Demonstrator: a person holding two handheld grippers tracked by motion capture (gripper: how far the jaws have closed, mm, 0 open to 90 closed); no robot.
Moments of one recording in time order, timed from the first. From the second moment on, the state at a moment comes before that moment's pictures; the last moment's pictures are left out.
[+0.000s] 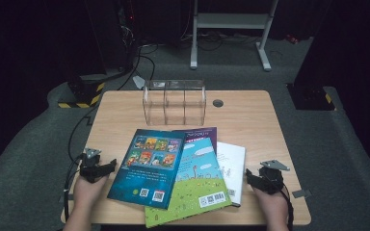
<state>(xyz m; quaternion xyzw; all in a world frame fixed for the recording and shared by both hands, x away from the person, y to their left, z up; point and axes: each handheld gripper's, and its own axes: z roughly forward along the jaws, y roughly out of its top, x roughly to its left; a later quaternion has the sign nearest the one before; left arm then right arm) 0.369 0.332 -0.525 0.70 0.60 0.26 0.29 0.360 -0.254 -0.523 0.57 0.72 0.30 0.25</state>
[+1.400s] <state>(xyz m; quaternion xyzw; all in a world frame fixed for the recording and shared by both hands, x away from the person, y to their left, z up) 0.365 0.334 -0.520 0.73 0.57 0.19 0.33 0.328 -0.139 -0.457 0.42 0.77 0.41 0.25</state>
